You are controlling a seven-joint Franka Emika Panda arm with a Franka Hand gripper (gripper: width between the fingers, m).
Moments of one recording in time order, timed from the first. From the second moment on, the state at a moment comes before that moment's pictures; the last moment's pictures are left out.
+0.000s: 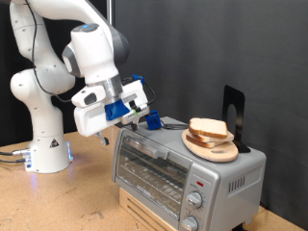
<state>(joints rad) 0.39 -0.30 -0.37 -2.62 0.20 2.51 0.74</state>
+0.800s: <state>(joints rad) 0.23 -0.23 -0.39 -2.63 0.03 2.59 0.76</state>
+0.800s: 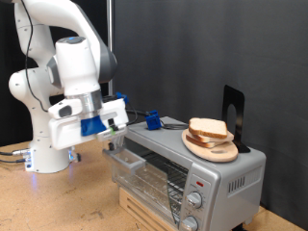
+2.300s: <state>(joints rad) 0.13 0.28 -0.37 -2.51 0.22 2.93 0.75</state>
